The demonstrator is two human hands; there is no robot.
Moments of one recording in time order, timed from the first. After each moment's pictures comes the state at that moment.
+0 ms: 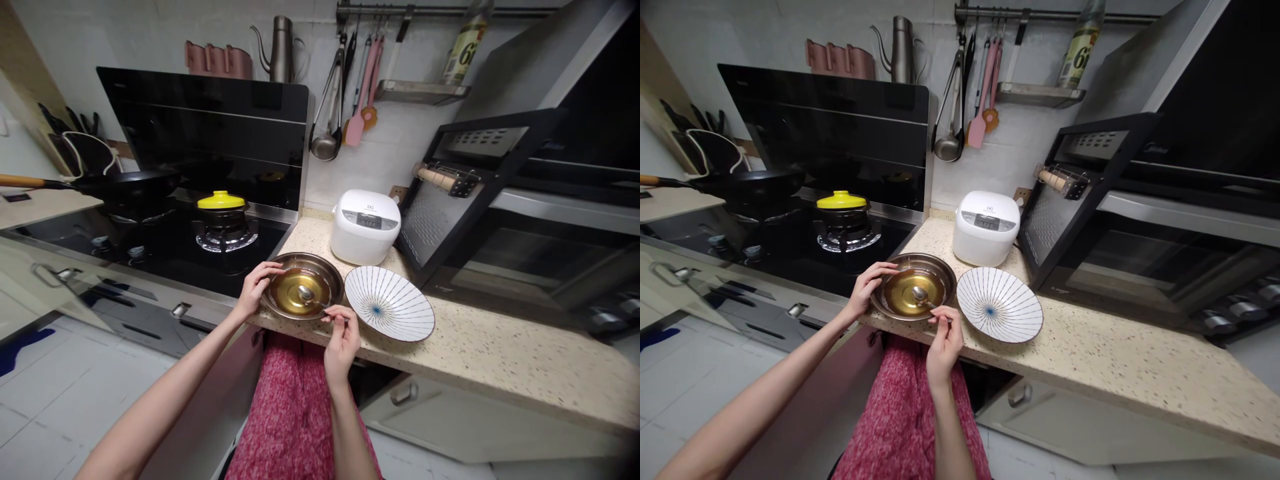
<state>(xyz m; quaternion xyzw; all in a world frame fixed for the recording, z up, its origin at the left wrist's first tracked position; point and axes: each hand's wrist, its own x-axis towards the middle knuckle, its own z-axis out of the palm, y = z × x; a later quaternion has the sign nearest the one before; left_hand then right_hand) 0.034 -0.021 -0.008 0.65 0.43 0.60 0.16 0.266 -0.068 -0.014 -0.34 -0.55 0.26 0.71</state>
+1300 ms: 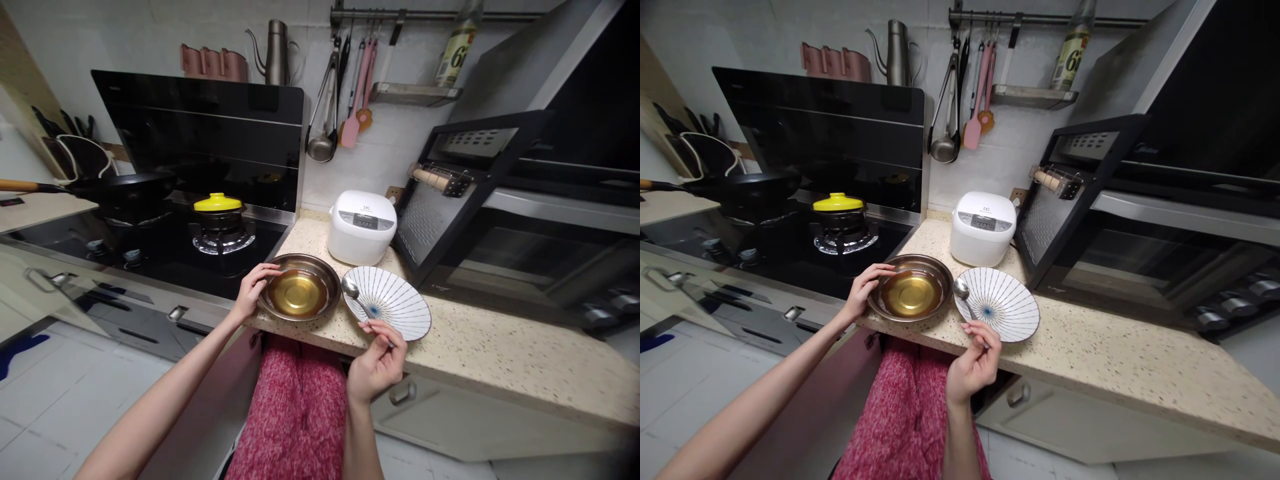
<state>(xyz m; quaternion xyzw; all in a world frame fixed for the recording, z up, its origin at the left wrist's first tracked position) 0.032 -0.020 -0.009 0.66 0.42 0.60 0.16 0.303 -0.077 0.007 -0.32 -0.47 0.06 0.82</state>
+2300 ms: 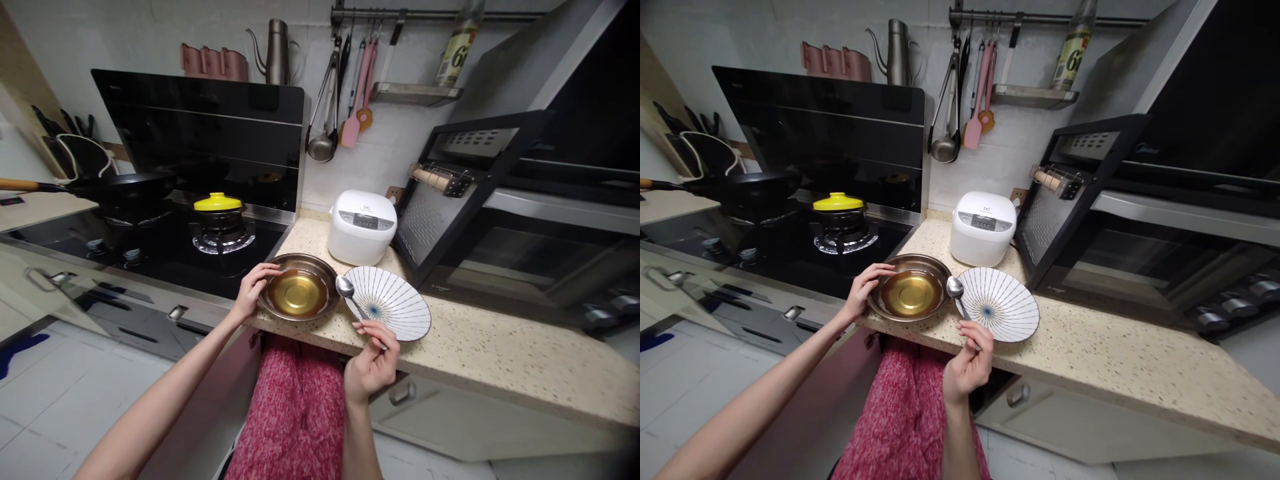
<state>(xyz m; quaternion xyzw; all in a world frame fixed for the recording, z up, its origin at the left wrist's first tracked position) 0.031 -0.019 -0.010 0.66 0.41 0.61 0.16 0.303 -0.076 -0.003 -0.30 -0.52 0.04 0.80</state>
